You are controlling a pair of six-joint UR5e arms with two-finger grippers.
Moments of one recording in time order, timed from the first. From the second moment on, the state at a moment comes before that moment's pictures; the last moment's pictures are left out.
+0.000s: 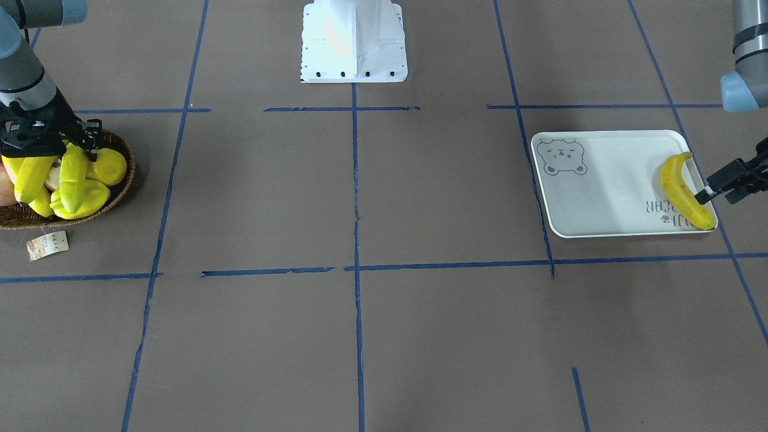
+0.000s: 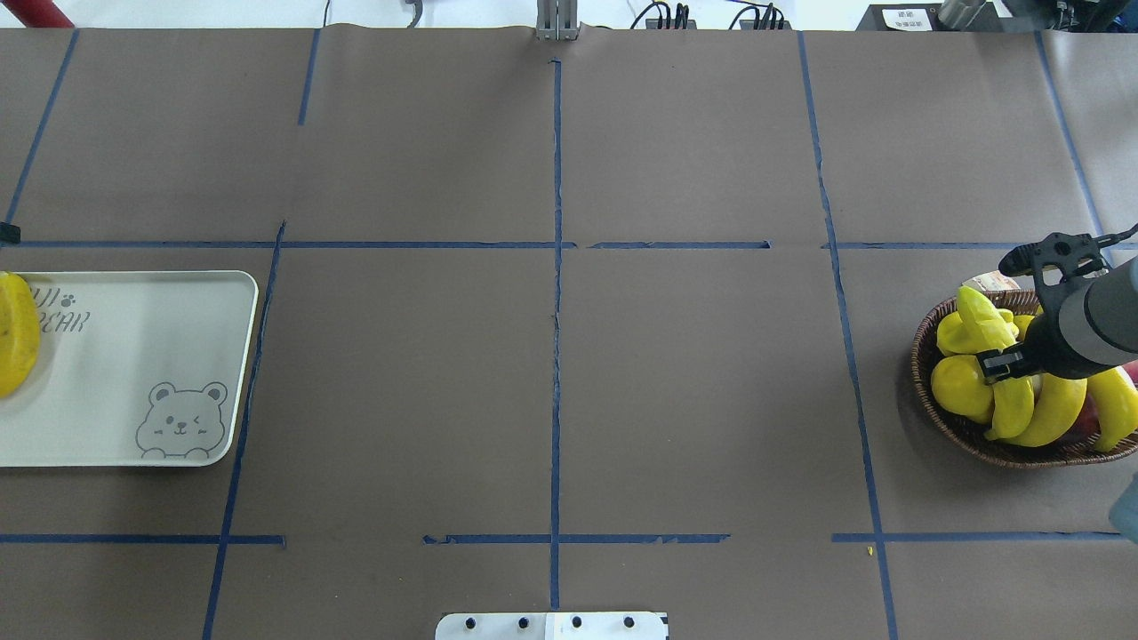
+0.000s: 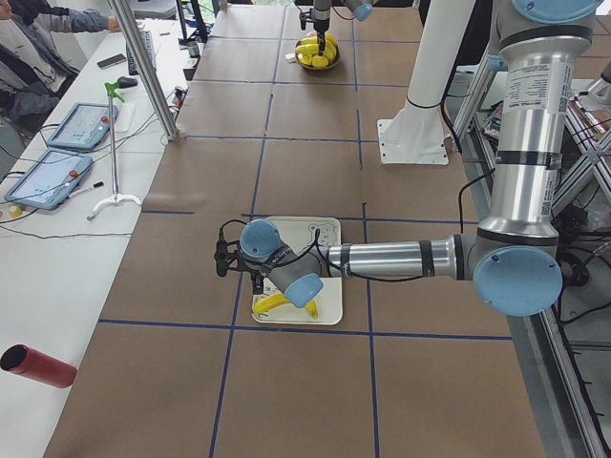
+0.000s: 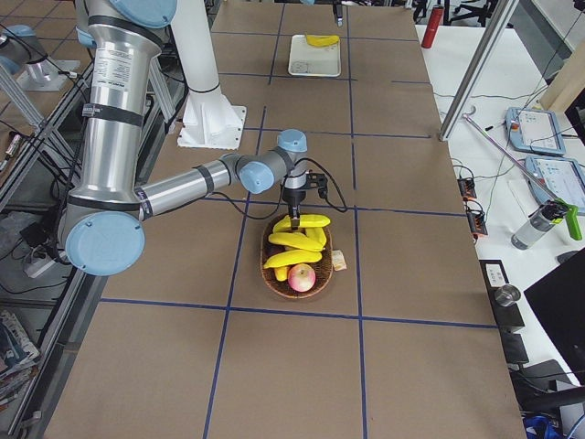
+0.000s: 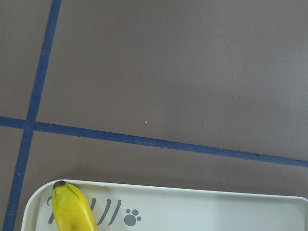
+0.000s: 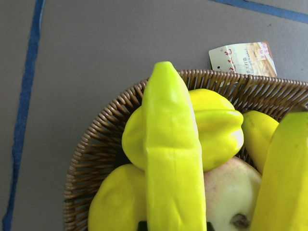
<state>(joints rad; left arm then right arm) -1.30 -1.59 -1.41 -2.43 -2.46 -0.85 0.80 -1.74 2.04 -1.39 1.97 0.74</state>
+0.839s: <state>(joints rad) -1.30 -1.60 -1.40 -2.43 -2.46 -0.86 0.85 -1.65 2.28 -1.66 2.08 0.74</state>
